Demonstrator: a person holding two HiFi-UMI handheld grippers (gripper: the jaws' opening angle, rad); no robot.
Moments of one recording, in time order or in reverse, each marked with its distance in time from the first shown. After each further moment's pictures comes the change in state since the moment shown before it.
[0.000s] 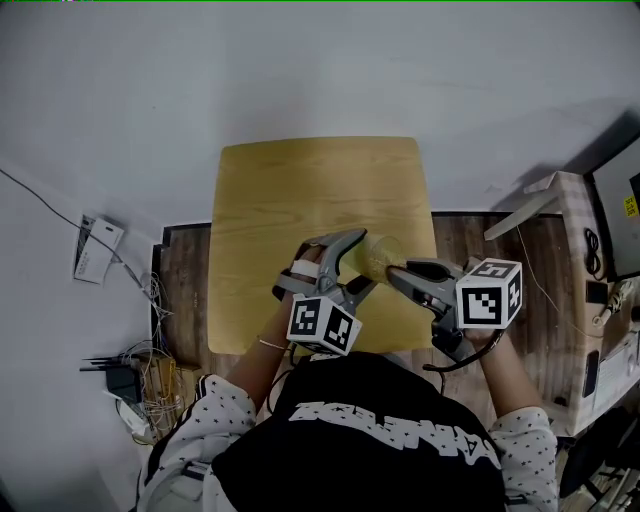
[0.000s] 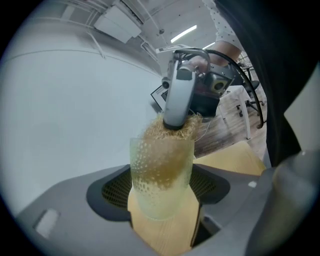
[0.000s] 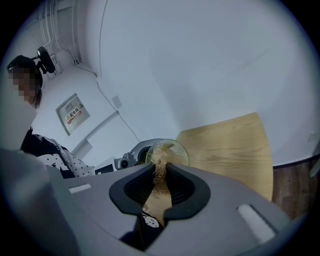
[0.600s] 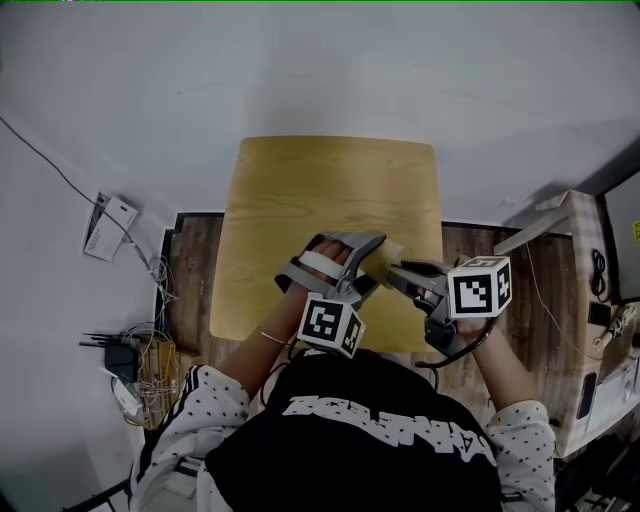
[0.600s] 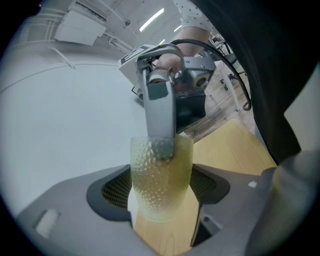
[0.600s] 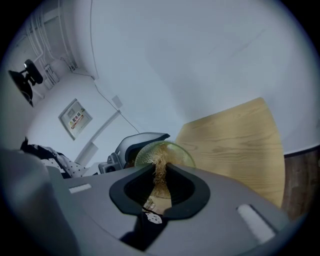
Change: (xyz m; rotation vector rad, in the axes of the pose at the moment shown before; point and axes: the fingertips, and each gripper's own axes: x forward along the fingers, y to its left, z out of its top) left arm -0.005 -0.014 0.014 0.293 0.113 -0.024; right arm 0.017 -0.002 -0.012 0.079 0.061 0.081
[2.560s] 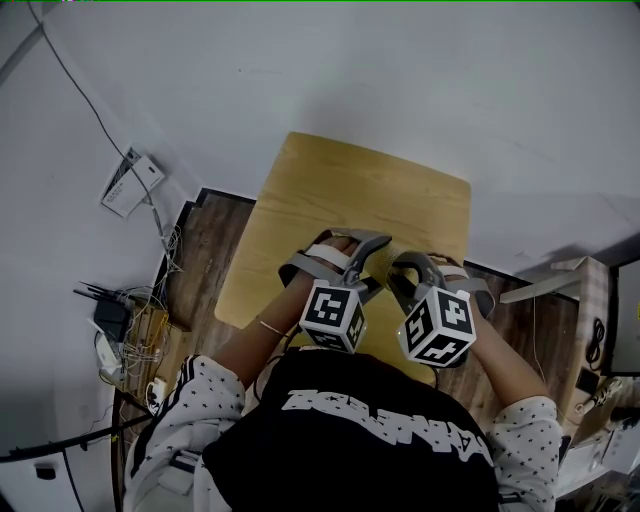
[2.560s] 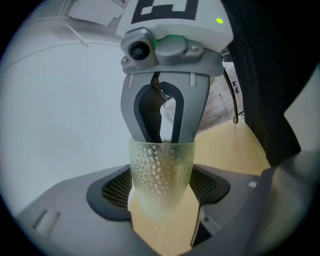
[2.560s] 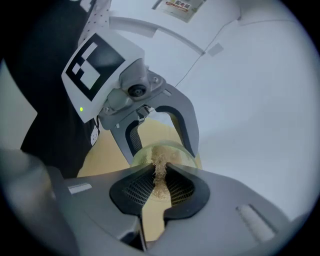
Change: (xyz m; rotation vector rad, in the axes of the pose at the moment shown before) left arm -0.014 0.024 -0.049 -0.144 0.128 -0.002; right arm 0.058 0.006 0.009 -1.468 0.509 -0.371
